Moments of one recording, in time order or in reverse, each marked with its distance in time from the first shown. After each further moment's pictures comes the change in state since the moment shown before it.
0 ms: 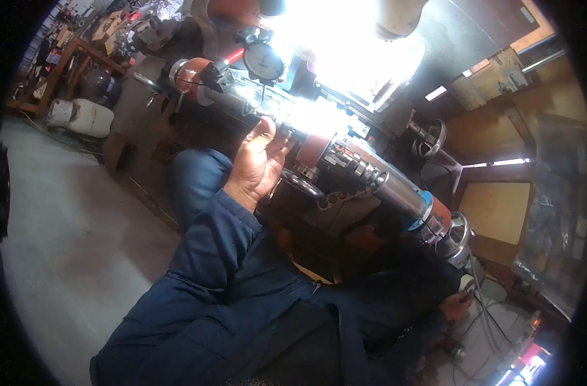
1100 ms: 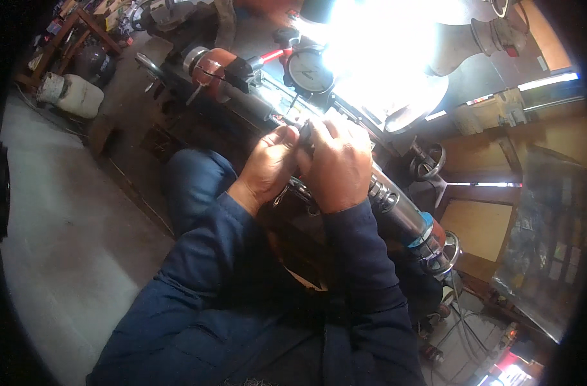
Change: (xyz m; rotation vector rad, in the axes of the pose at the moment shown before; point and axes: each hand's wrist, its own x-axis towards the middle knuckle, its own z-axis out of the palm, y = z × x) left_hand 0.008 0.010 -0.002 0.032 -0.091 -0.124; right_hand -0.164 -0.546 -0.084 0.619 -0.441 -1.307
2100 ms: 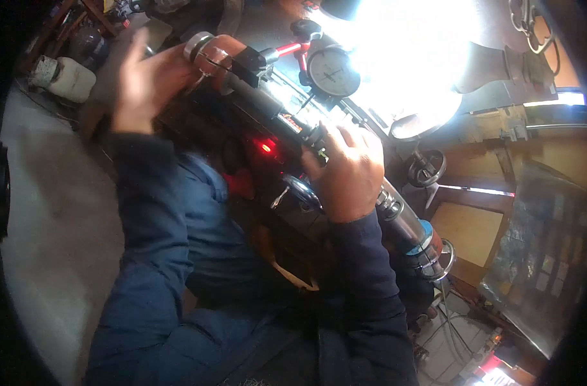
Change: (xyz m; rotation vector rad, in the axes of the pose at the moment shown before) left_hand 0.013 0.232 -0.051 0.289 0.063 0.095; right_hand -0.002 0.001 0.004 -0.041 0.009 0.010
